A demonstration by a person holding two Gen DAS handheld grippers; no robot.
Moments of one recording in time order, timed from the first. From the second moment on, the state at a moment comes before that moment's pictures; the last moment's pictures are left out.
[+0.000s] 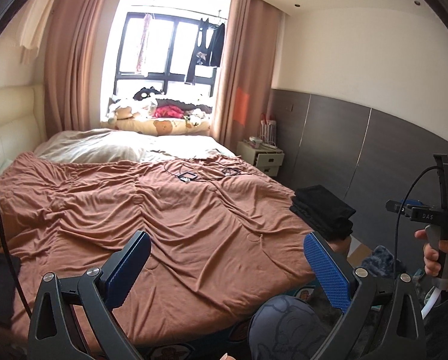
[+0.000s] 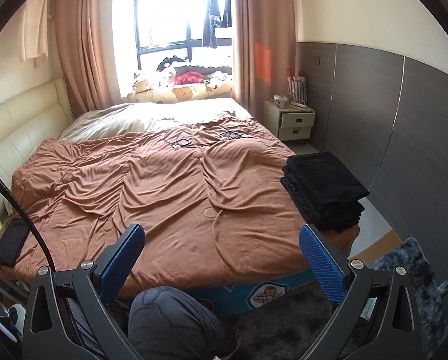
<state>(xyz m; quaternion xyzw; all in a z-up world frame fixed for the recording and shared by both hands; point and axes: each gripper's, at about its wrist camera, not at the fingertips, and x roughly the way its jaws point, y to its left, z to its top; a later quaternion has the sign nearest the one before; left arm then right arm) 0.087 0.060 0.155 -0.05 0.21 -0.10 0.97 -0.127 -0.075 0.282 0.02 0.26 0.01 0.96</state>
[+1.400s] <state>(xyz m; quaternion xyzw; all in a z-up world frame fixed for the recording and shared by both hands) 0.016 0.083 0.020 -0.07 0.23 -0.01 0.97 -0.167 0.016 0.148 0.00 0.27 0.00 0.96</state>
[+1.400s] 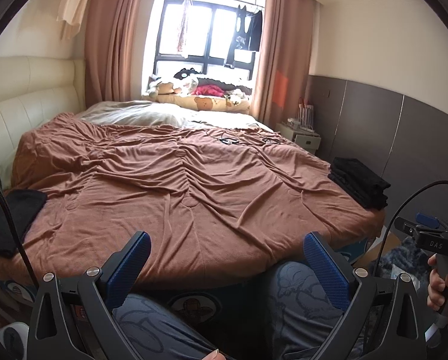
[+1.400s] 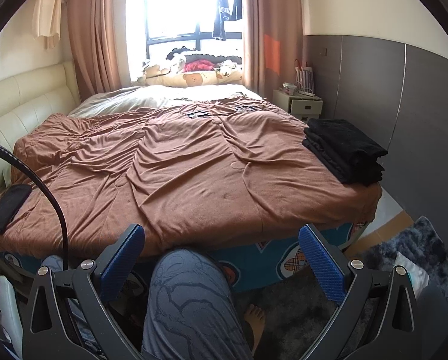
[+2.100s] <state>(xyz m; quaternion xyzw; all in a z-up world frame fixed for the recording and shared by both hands) 0.010 0.076 0.014 -0.06 0.23 -0.01 0.97 -0.178 0.021 0.141 0.01 0.25 -0.02 0.97</state>
